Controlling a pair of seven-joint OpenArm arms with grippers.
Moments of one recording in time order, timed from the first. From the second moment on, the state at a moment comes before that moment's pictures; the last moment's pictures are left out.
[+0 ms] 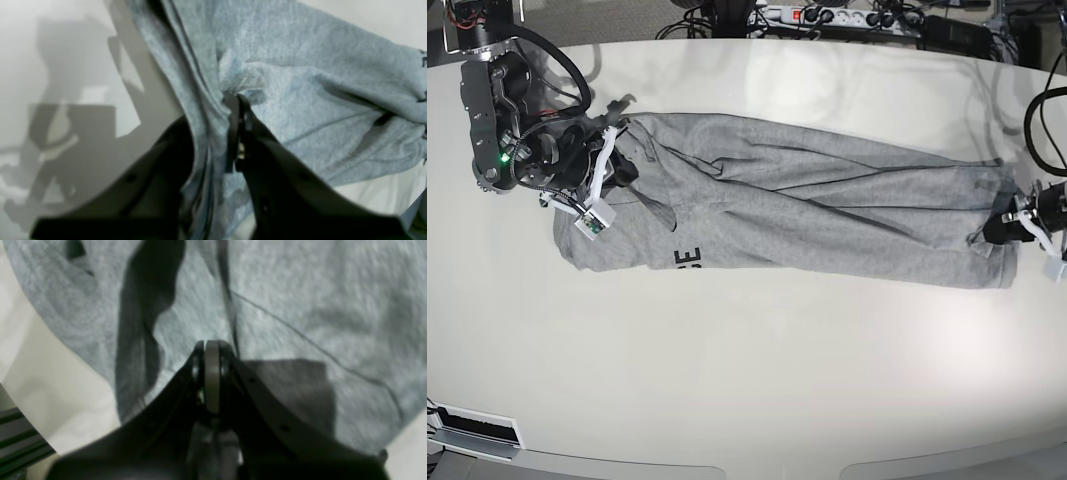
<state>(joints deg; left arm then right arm) -13.5 -40.6 -3.2 40.4 -49.6 -43.9 39.7 -4.6 18.2 -3.1 80.6 22.0 40.5 -46.5</state>
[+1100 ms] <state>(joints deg) -11.1 -28.7 -0.6 54.9 -85.2 -43.8 70.9 -4.5 14.4 -3.1 80.9 21.9 40.4 -46.6</state>
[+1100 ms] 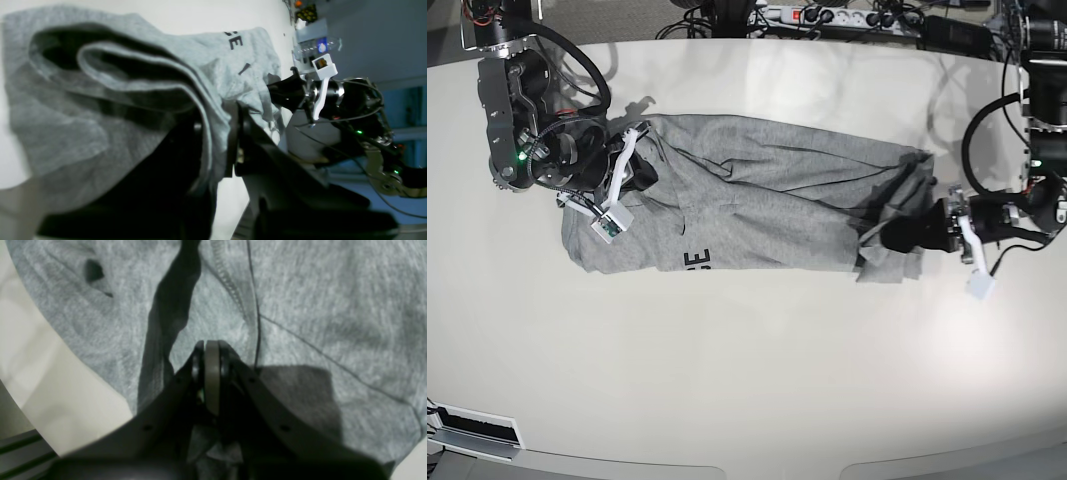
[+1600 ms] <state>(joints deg) -11.2 -21.6 4.2 54.9 -77.0 -43.7 60.8 -4.5 14.4 -3.1 80.9 21.9 40.4 -46.6</state>
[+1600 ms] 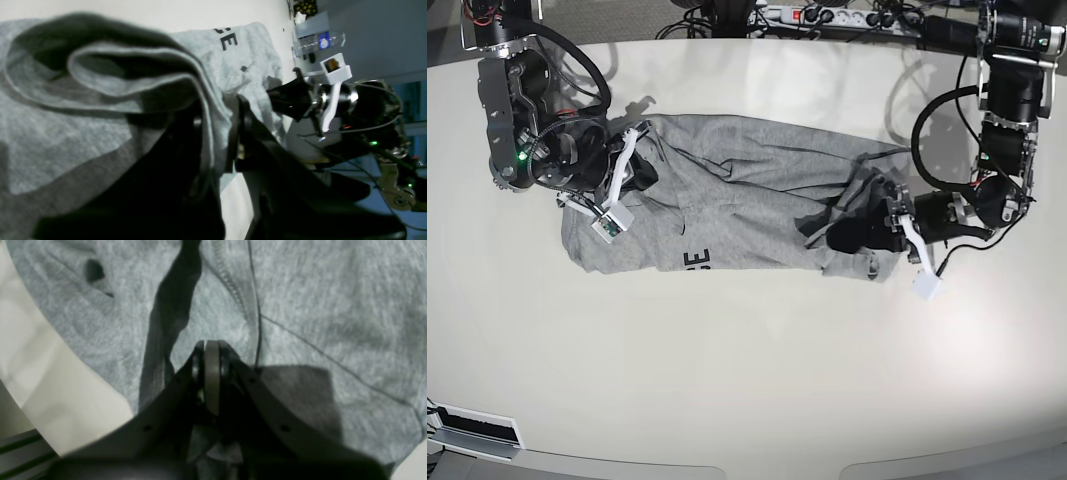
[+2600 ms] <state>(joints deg) -18.8 -25.5 3.1 55.2 -77.2 -43.9 67.2 1.6 14.6 -3.1 85.4 30.2 40.4 -53.8</state>
